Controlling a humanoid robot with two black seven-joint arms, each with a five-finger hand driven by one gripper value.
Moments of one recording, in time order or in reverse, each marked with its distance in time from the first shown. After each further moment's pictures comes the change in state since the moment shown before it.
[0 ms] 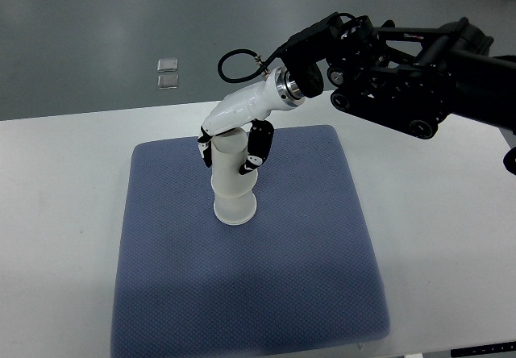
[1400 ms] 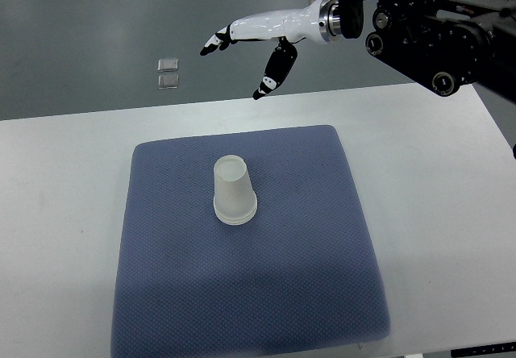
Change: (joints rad) left arm 0.000 0.000 0.000 0.000 0.000 0.000 0.000; right arm -0.038 -0.055 0.169 -0.241 0.205 -0.132 -0.001
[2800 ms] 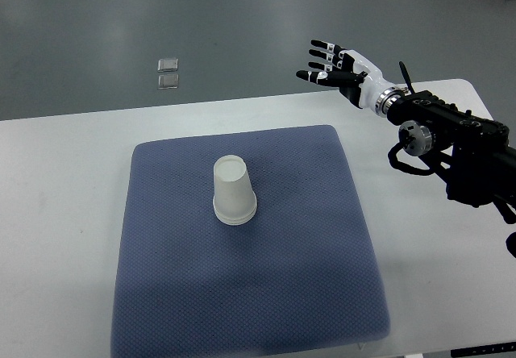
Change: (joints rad) left arm -0.001 0.000 0.000 0.000 0.000 0.000 0.000; right arm -0.373 0.056 -0.001 -0.230 1.309 -0.214 -0.110
